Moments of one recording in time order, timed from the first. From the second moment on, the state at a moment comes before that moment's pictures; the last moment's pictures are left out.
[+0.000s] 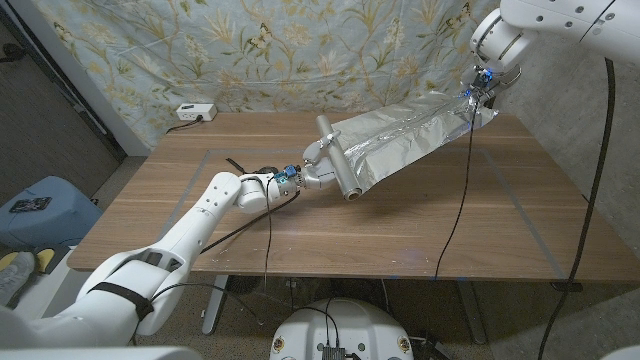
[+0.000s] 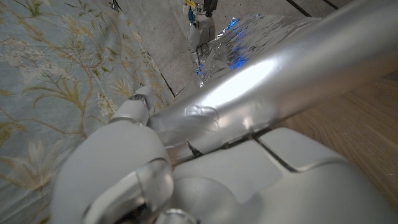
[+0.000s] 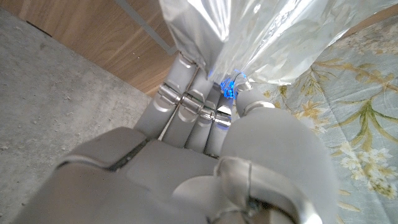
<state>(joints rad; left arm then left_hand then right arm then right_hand) 0.60 0.33 0.34 -1.12 -1.48 0.92 -0.50 0.76 0.09 0.50 -0.16 0.33 0.40 0.13 0.20 0.20 0.39 0.14 0.23 0.52 0.47 0.18 0.23 0.22 0.35 0.19 0.74 0.18 0.42 -0.91 -1.27 -1.63 1.45 -1.40 -0.91 0.97 0.17 0.48 -0.14 0.17 1.03 0.08 0.22 0.32 1.16 -0.07 0.49 0.42 1.37 -0.22 0.35 0.43 1.33 -0.22 0.55 0.18</state>
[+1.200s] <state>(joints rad) 0.54 0.30 0.35 -1.04 -1.43 0.93 -0.55 0.76 0.09 0.50 -0.16 0.33 0.42 0.12 0.20 0.20 0.39 0.14 0.23 0.52 0.47 0.18 0.23 0.22 0.35 0.19 0.73 0.18 0.36 -0.93 -1.19 -1.63 1.41 -1.40 -0.86 0.51 0.02 0.26 0.09 0.21 0.94 0.12 0.20 0.26 1.08 0.01 0.41 0.38 1.31 -0.19 0.29 0.43 1.33 -0.20 0.53 0.17</state>
